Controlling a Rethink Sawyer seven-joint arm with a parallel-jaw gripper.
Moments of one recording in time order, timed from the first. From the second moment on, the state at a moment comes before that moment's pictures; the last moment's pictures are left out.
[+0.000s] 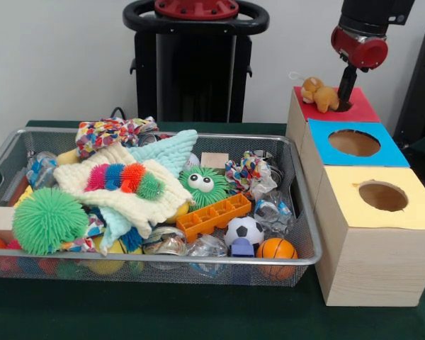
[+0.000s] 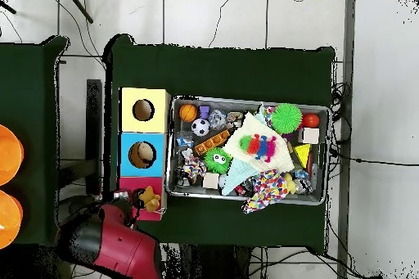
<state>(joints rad) 0.57 -0.68 -0.42 2.05 0.70 0.31 2.77</state>
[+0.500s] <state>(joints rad) 0.57 -0.68 -0.42 2.05 0.70 0.31 2.77</state>
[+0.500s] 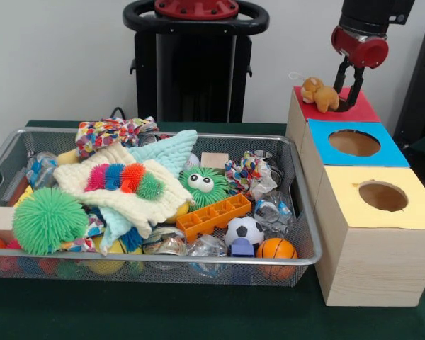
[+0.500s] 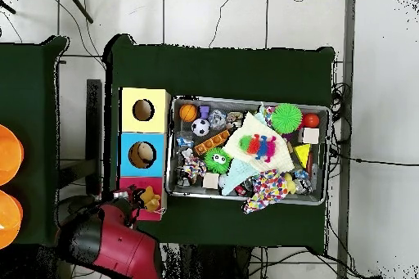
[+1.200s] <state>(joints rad) 0.56 -0.68 -0.41 2.05 0.70 0.31 2.77</state>
